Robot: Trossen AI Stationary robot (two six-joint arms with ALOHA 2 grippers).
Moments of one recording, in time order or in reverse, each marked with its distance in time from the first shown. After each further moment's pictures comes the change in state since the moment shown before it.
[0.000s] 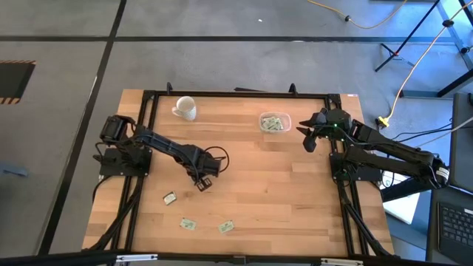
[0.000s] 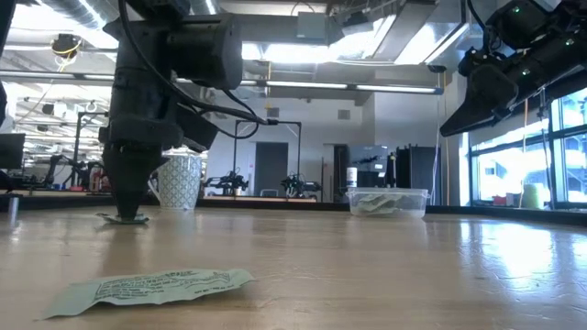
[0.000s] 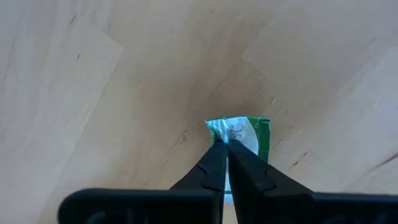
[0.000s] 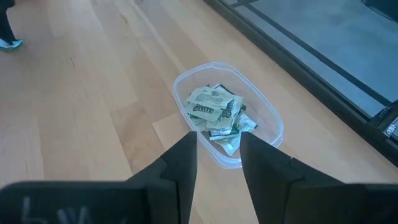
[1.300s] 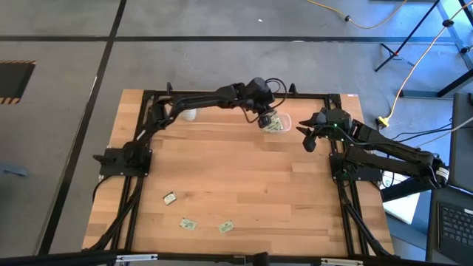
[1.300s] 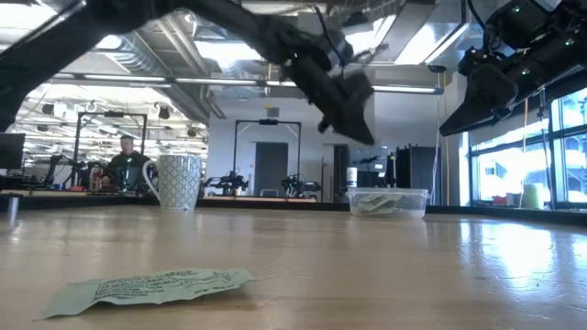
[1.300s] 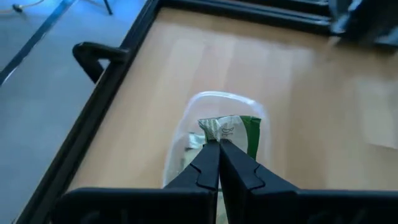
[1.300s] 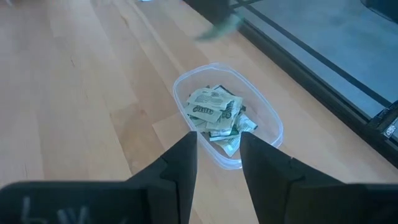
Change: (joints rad) left arm 0.528 0.502 0.993 0.388 0.138 0.860; right arm 0.000 0.000 0.000 0.002 0.000 -0.001
